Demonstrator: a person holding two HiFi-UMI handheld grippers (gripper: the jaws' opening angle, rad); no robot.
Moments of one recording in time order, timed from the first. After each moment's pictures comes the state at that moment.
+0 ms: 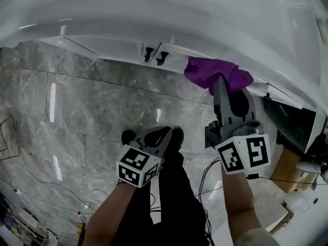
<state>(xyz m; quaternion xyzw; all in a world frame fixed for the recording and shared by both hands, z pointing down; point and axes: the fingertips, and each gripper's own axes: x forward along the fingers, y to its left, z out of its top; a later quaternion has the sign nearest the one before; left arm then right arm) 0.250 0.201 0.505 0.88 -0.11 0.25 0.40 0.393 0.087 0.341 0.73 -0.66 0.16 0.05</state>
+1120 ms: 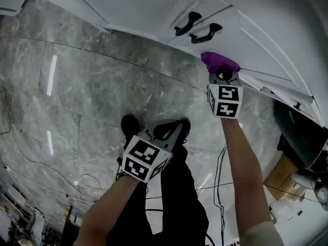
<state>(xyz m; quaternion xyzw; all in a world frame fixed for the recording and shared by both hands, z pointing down) 0.231 0.223 0.593 0.86 -0.11 0.25 0.43 0.405 0.076 0.650 0.65 -0.64 0.21 0.34</state>
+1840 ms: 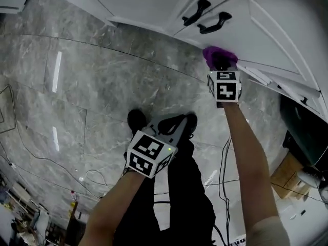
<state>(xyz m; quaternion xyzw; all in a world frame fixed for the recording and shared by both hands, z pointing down) 0.221 0.222 0.598 0.86 -0.13 0.25 0.43 0.398 0.087 0.705 0.62 -0.62 0.28 0.40</state>
